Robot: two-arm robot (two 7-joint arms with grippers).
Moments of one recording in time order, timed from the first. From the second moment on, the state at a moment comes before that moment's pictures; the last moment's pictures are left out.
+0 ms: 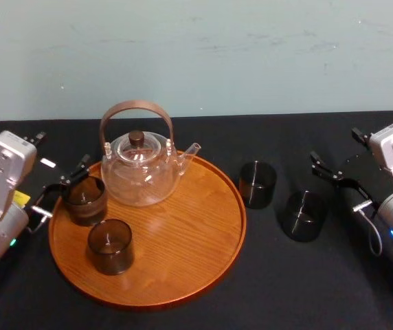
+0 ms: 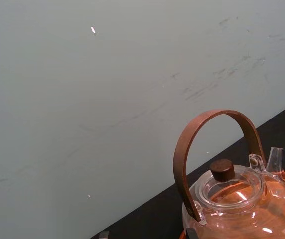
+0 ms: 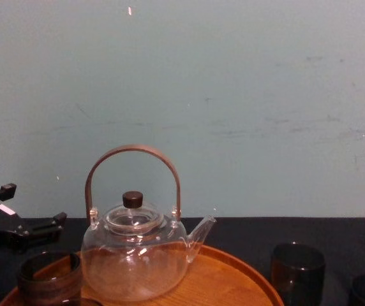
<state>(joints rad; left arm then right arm) -0.20 0.60 0.45 -1.41 -0.25 -0.12 0.03 0.20 0.60 -0.45 -1.41 0.25 -0.12 -0.03</state>
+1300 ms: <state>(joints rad) -0.20 0.60 0.45 -1.41 -0.25 -0.12 0.03 -0.05 0.65 -0.35 -1.68 0.32 -0.10 0.03</state>
